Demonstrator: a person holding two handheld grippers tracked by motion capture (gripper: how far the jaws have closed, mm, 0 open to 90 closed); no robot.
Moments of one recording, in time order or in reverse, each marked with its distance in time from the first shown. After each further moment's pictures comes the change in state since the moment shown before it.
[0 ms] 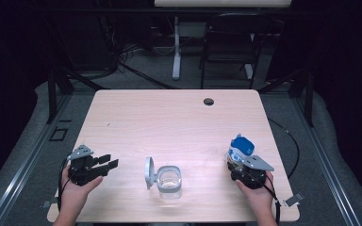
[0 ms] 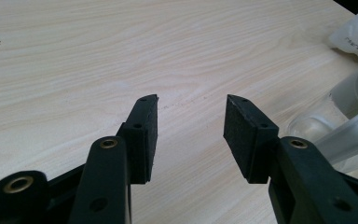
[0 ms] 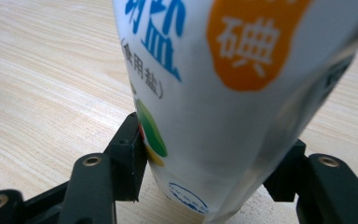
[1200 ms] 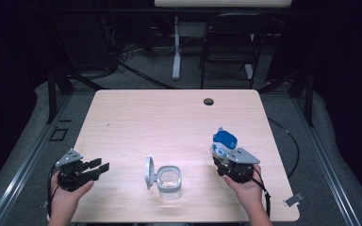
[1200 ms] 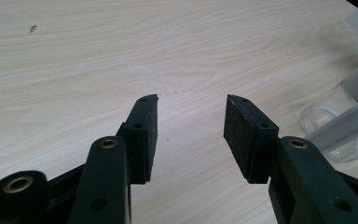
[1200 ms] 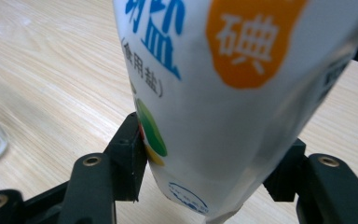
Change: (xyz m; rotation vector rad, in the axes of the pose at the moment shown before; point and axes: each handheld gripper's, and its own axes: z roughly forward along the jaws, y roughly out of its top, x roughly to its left) left arm 0.010 -0.016 -0.023 -0.008 0.046 -0.028; right arm 0.036 0.047 -0.001 -0.041 0.089 -0.129
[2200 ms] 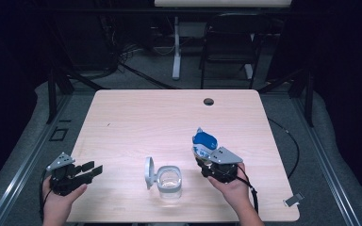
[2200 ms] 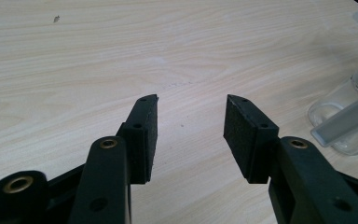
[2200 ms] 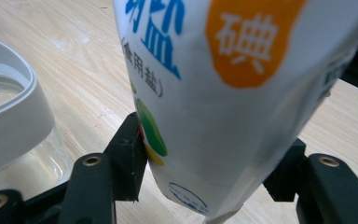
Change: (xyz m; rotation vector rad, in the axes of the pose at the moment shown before) left arm 0.007 -0.010 -0.013 -0.007 0.028 -0.023; right arm 0.038 0.028 0.009 -0.047 0.108 -0.094
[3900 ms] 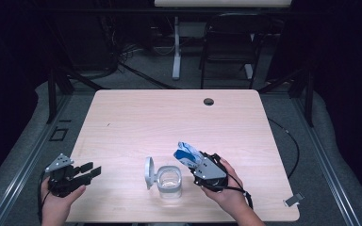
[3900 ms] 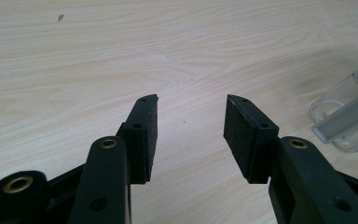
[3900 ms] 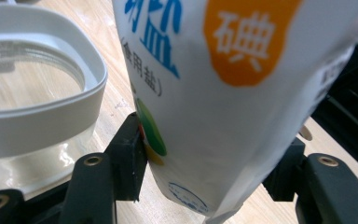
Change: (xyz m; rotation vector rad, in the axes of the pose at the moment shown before) left arm 0.000 -0.002 -0.004 0.003 0.009 0.003; right arm 0.039 0.011 -0.008 0.004 -0.029 -0.301
